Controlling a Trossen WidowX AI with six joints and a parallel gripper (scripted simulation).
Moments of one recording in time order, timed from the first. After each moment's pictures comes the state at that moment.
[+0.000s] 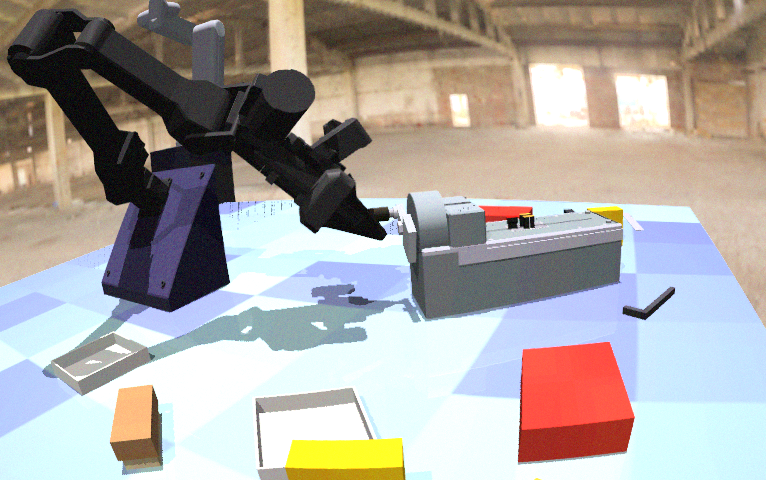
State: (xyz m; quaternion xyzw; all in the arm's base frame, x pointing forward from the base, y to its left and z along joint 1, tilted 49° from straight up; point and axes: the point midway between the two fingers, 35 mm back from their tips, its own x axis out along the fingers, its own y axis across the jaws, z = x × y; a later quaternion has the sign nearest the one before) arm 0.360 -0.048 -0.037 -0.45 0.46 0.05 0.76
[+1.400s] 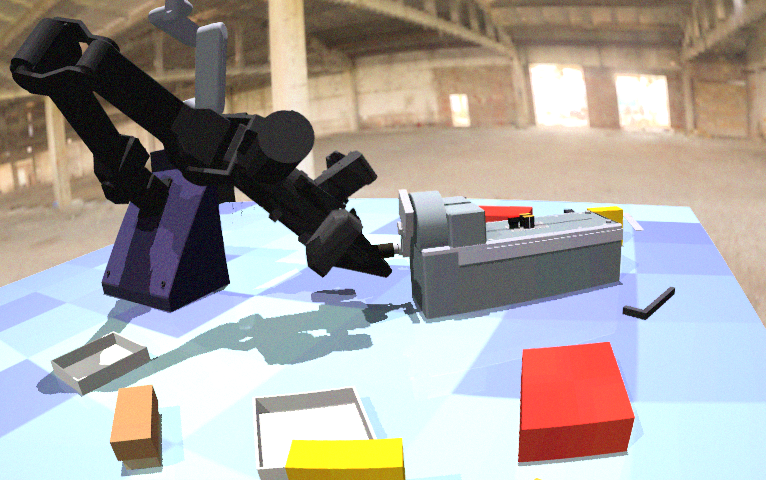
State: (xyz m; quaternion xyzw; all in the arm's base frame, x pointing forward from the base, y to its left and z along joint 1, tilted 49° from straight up) arm 0.364 -0.086 -0.053 -0.45 0.46 0.06 0.76
